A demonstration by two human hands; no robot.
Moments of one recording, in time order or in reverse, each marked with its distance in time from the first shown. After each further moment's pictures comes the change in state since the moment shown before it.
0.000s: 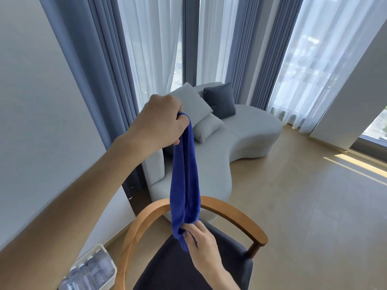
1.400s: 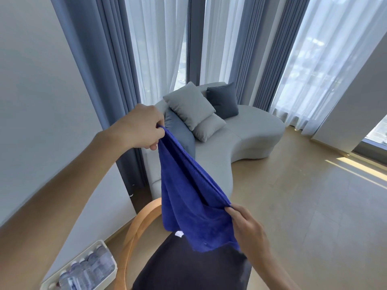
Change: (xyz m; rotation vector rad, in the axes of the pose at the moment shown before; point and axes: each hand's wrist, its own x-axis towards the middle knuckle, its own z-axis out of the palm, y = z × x) left_hand -0.004 -0.048 -0.013 0.159 -0.250 -0.089; right_hand 0.009 0.023 -0.103 -0.569 0.291 -0.231
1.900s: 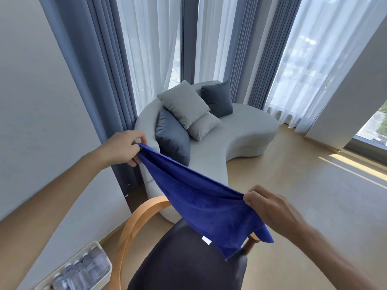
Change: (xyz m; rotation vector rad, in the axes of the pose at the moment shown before) left_hand 0.001 -0.059 0.049 -0.293 -0.101 -0.153; right_hand 0.047 0.032 -0.091 -0.043 -0.523 0.054
